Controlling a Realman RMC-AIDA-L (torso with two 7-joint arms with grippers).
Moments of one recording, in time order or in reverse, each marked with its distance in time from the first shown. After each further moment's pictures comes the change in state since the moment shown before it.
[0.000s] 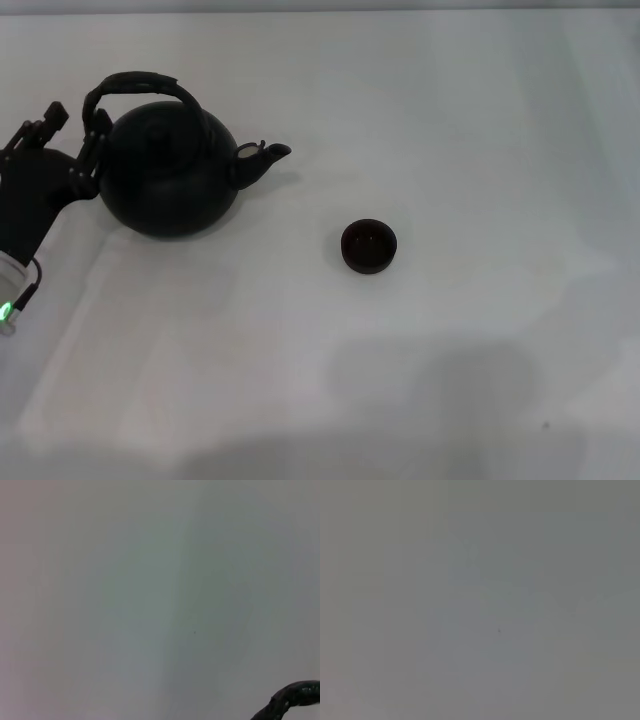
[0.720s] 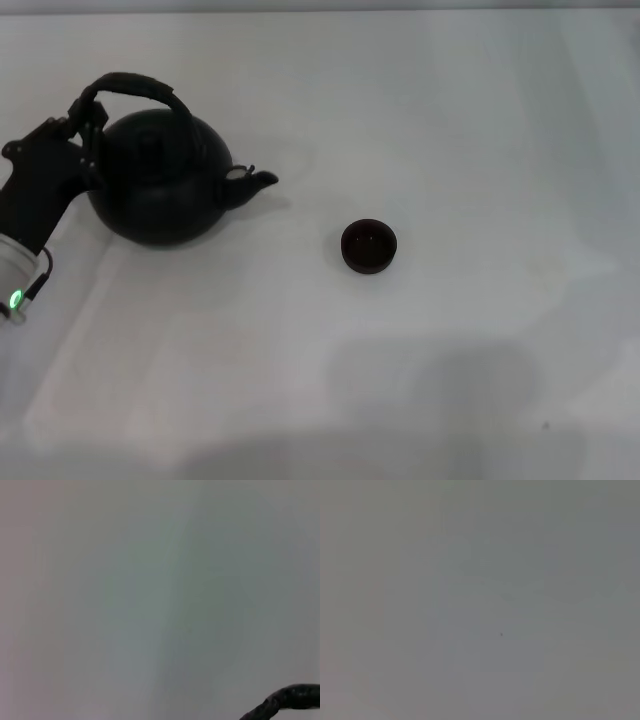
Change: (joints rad) left arm -0.020 0.003 0.000 0.024 0.000 -0.026 -0.007; right arm -0.002 0.001 -0.007 0.001 0.000 0.016 0.059
